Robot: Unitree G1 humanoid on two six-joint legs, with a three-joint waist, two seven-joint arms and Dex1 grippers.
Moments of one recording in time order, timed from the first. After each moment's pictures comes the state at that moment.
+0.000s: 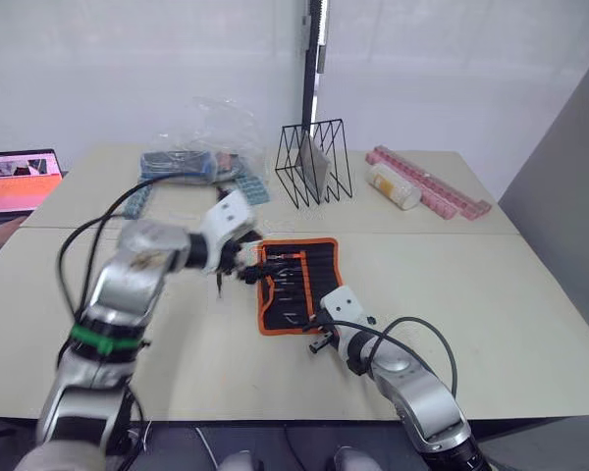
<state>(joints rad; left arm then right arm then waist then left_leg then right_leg) -0.47 0.64 0.02 -0.25 -0.09 0.82 -1.01 -0.15 -0.20 0.35 -0.37 -0.01 0.81 0.28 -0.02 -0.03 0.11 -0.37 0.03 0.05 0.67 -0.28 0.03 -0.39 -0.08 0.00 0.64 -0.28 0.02</state>
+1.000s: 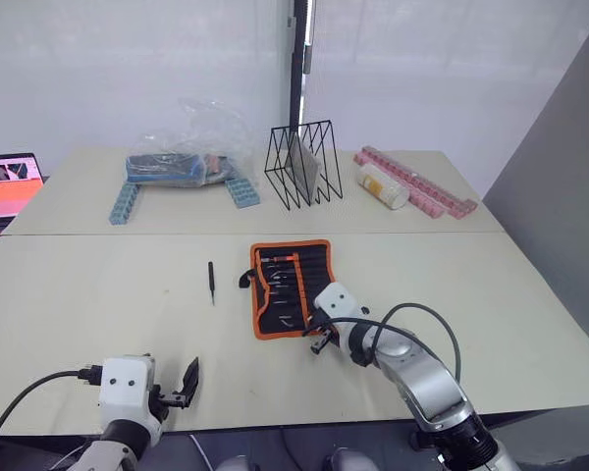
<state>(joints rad) 0.60 0.11 0.26 -0.82 -0.12 0.51 -0.33 -0.26 -0.28 0.38 -0.29 -0.01 0.78 0.44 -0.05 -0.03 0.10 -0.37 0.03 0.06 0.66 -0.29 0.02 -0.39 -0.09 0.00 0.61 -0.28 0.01</state>
